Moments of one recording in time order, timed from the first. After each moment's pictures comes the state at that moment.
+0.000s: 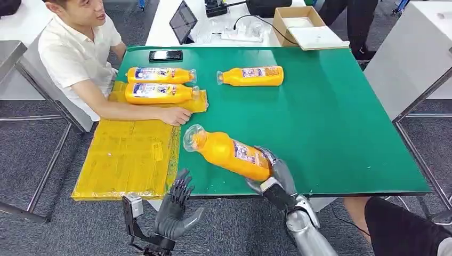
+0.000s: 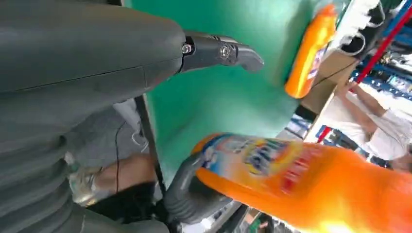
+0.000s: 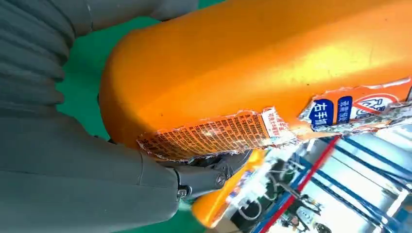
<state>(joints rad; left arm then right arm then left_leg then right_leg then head) 0.11 -0.15 -0.45 -1.43 0.44 0.04 -0.28 -0.20 0.02 0.18 -1.02 0.31 -0.07 -0.59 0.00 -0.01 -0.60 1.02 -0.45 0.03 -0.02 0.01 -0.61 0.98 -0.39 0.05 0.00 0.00</state>
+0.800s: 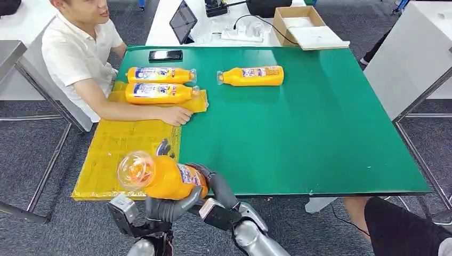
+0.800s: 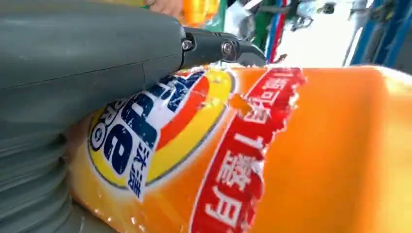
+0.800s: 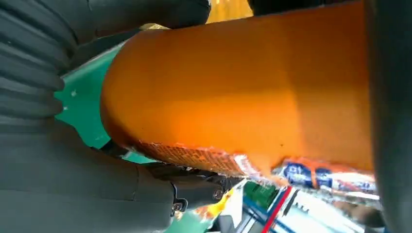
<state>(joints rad) 0.05 -0.22 -0.42 -1.51 0.13 0.24 -0.53 -0.24 0.19 0.53 -0.94 0.33 -0.02 -0.59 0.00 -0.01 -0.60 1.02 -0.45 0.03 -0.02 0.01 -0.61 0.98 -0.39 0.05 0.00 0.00</state>
